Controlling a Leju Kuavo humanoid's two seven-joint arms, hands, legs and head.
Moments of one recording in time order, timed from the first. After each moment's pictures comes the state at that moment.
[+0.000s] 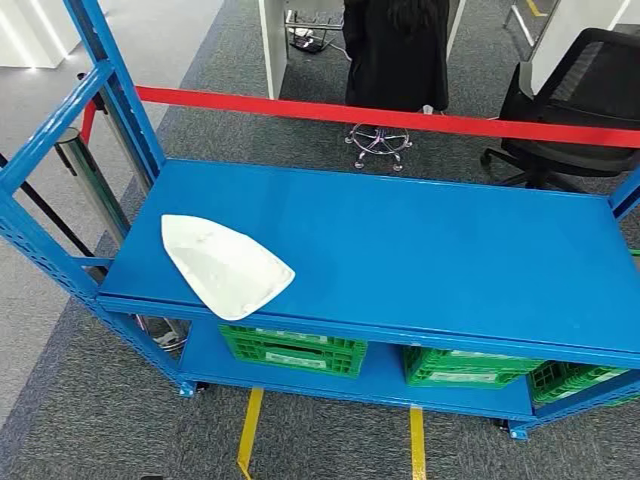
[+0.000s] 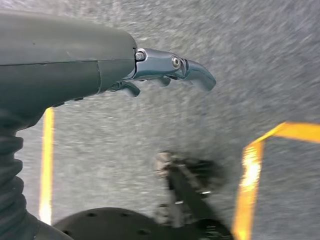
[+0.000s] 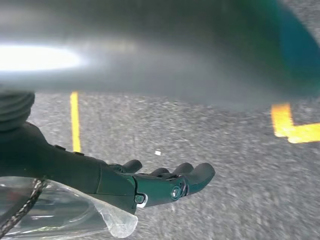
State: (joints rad) left arm 0.07 -0.10 0.34 -0.33 -0.14 0.17 -0.24; right arm 0.09 0.02 -0.25 -0.29 0.01 -0.13 -0.14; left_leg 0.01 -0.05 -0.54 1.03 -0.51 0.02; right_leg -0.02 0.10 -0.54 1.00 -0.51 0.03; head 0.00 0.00
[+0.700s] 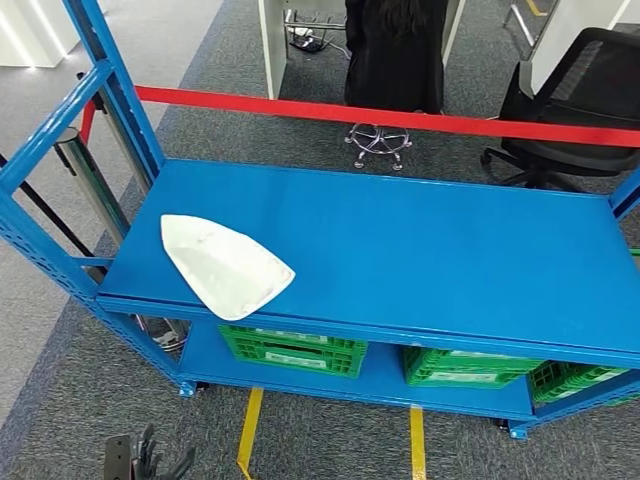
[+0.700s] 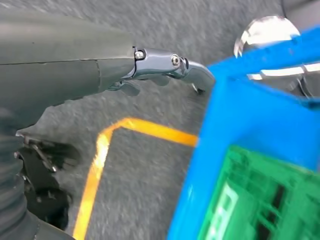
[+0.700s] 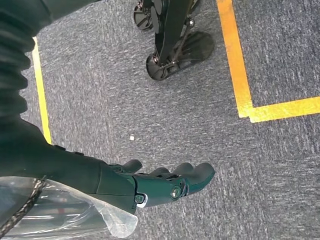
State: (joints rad) left arm 0.03 -0.20 0.60 -0.58 -0.20 0.02 -0.59; right arm 0.05 0.04 -0.36 -0.25 0.12 -0.19 -0.28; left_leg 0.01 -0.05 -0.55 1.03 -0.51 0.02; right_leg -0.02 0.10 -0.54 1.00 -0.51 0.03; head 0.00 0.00
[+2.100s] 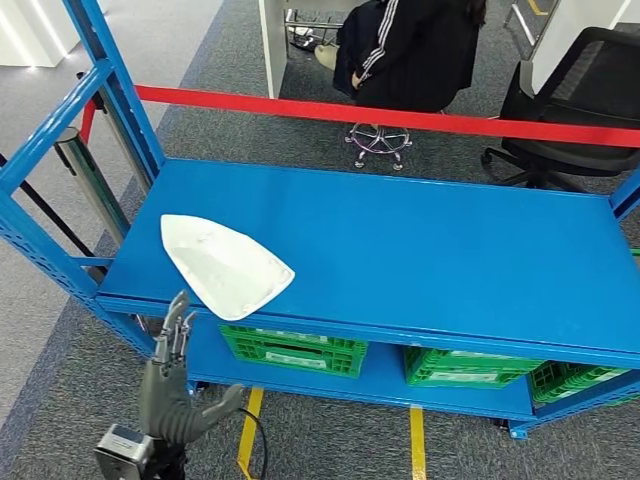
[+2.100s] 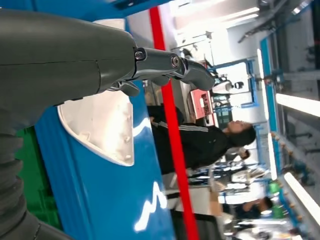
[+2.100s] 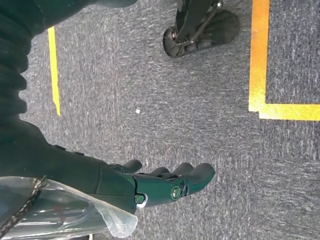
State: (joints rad) left arm 0.28 -0.19 -0.15 -1.69 -0.28 0.10 -0.68; right arm 0.04 0.08 -0.41 -0.22 0.40 -0.27 -0.26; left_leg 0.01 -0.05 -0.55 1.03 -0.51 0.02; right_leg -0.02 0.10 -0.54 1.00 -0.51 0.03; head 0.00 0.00
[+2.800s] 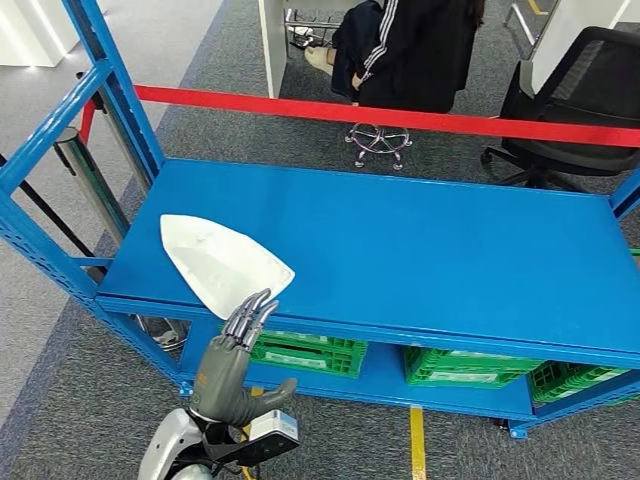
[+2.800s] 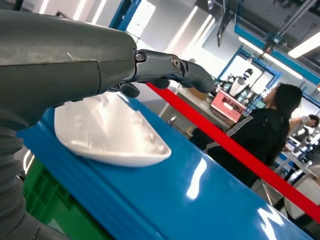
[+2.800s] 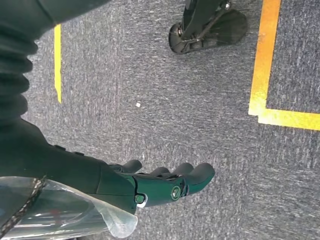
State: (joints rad) left arm 0.14 -0.13 -0.37 -1.61 -0.96 0.39 -0.27; right arm 0.03 0.08 -0.42 -0.22 0.51 -0.24 -0.24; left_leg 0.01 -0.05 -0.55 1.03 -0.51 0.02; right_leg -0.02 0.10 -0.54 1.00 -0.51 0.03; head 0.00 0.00
